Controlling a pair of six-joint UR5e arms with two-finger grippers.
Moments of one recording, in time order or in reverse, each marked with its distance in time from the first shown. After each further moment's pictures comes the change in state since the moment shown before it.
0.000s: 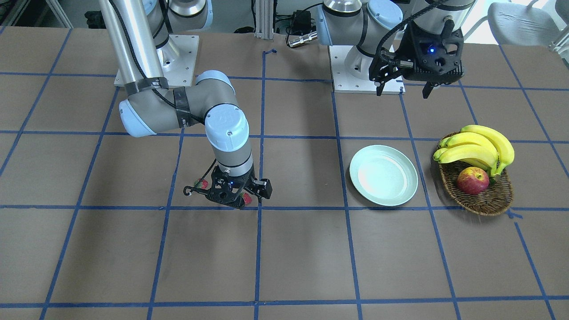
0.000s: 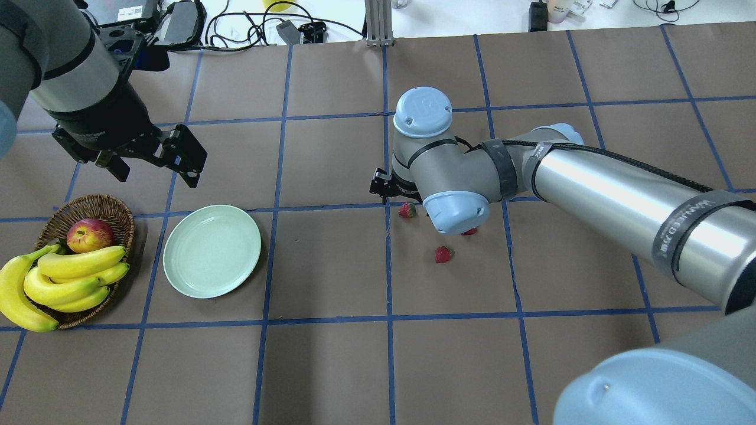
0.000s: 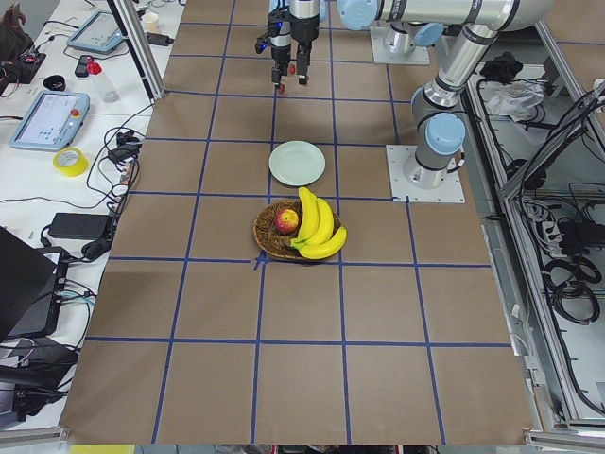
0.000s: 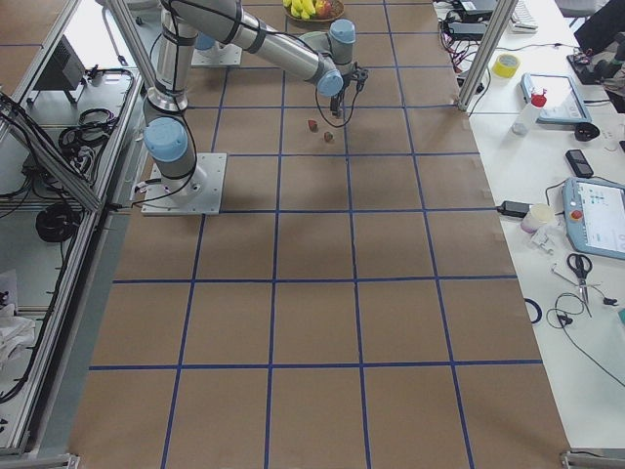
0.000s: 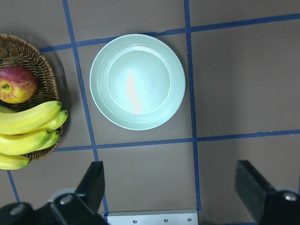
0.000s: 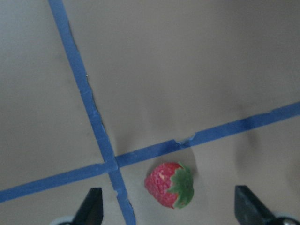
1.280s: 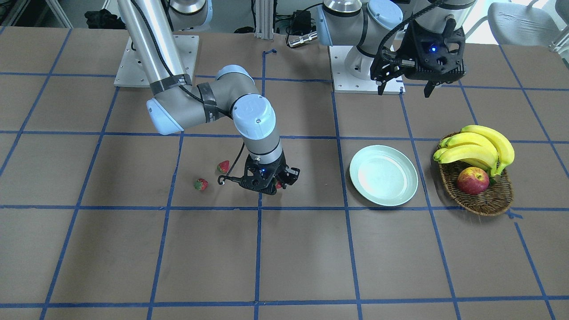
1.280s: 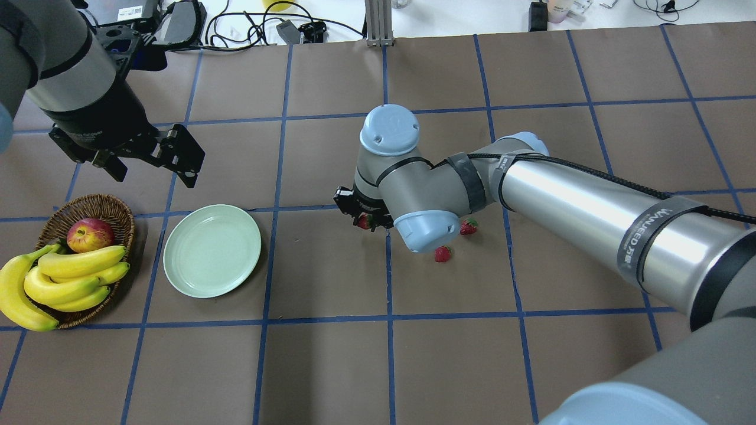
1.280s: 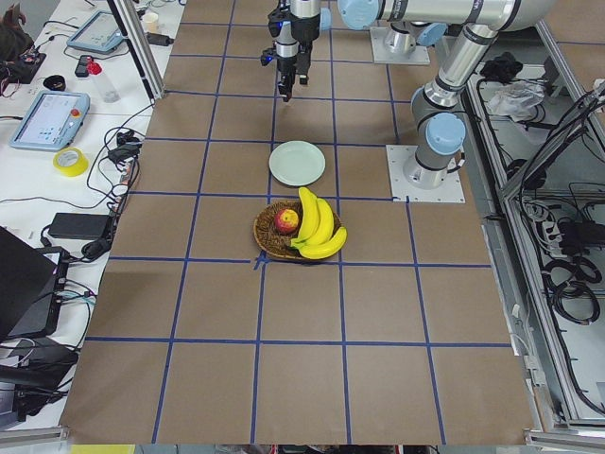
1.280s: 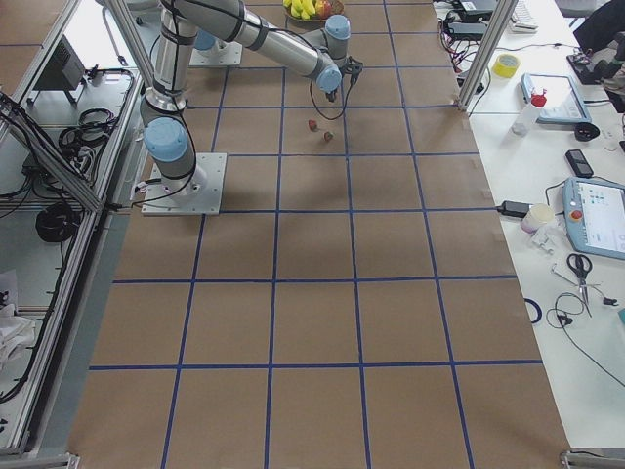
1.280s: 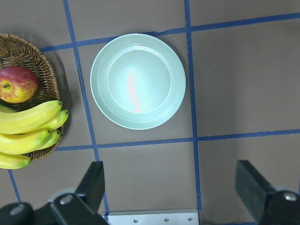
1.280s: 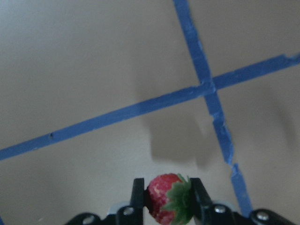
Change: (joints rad) left arm 0.004 0.004 0.001 -0.006 0.005 0.000; right arm 0.117 0.004 -0.017 -0.021 0.137 0.149
